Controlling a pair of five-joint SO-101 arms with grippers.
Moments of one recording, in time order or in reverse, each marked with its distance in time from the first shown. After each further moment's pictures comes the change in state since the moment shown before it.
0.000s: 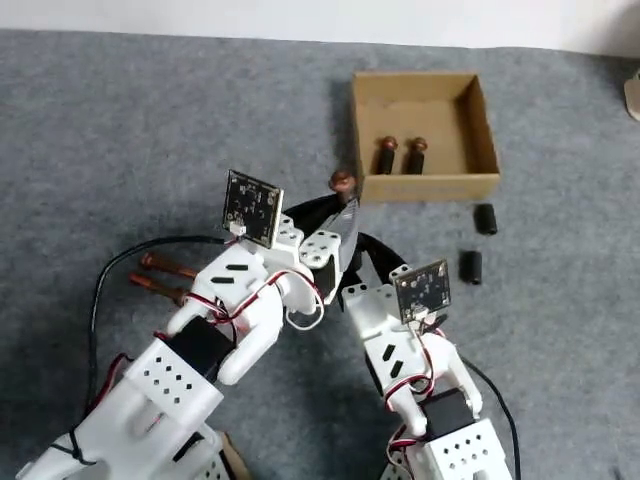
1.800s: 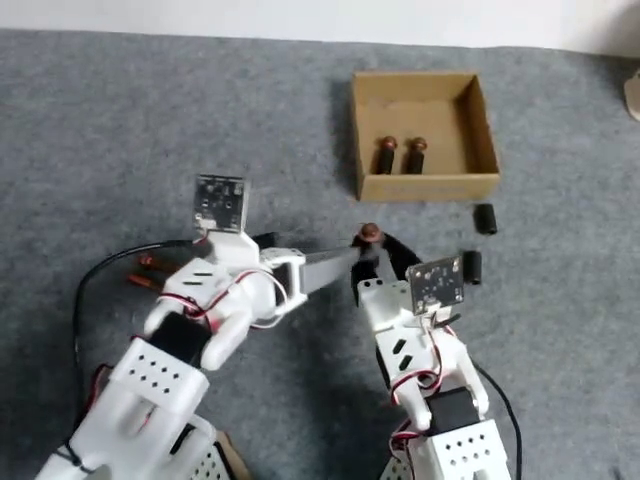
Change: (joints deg) left arm -14.7 -0.9 5.8 17.1 3.5; right arm 7.6 0.1 0.1 4.7 -0.4
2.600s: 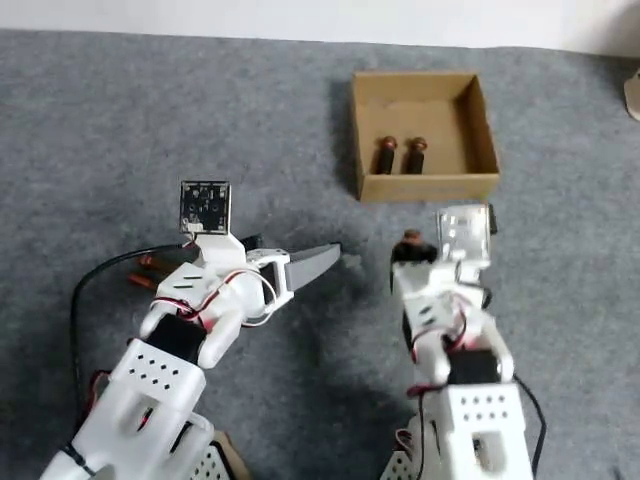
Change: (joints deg) left arm -1.5 0.0 5.2 -4.6 -0.1; right arm 11.0 31.1 -23.8 10.7 2.6
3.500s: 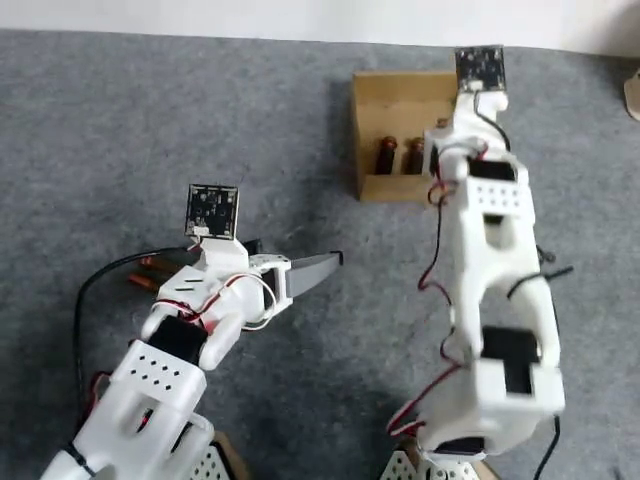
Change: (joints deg) left arm 0.1 0.0 1.1 0.0 -3.2; right arm 7.8 71.9 -66.7 -0.1 6.5
